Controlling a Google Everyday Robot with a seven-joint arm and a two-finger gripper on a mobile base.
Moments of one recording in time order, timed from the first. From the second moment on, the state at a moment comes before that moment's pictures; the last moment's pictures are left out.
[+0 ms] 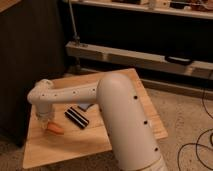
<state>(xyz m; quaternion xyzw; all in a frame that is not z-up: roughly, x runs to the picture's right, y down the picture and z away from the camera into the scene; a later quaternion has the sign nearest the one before) -0.329 0.170 0.808 0.02 -0.38 -0.88 0.29</state>
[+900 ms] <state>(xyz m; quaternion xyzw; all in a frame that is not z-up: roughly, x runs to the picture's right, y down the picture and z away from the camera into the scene) -0.331 0.178 0.799 0.05 -0.38 -0.88 0.29</state>
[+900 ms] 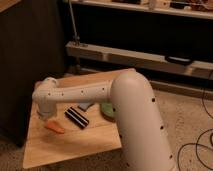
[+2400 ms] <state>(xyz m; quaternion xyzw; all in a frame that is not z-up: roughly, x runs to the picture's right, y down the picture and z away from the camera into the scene) -0.349 0.195 0.827 0.02 -0.39 -0.88 0.27</state>
